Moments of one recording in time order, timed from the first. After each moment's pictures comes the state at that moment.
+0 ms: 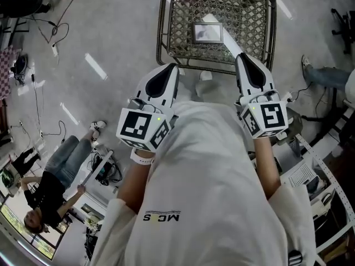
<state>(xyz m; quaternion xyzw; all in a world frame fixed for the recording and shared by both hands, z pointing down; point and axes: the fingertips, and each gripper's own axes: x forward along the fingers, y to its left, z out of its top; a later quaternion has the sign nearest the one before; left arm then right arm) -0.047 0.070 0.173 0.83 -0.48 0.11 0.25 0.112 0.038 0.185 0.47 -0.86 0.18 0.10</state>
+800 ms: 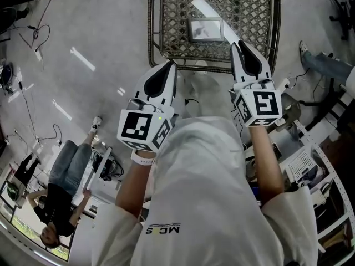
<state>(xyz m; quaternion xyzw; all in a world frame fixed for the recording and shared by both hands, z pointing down) -0.068 0.017 0.257 0.82 -0.47 0.12 0.30 0.089 -0.030 0.272 0.52 -0.82 0.20 0.16</state>
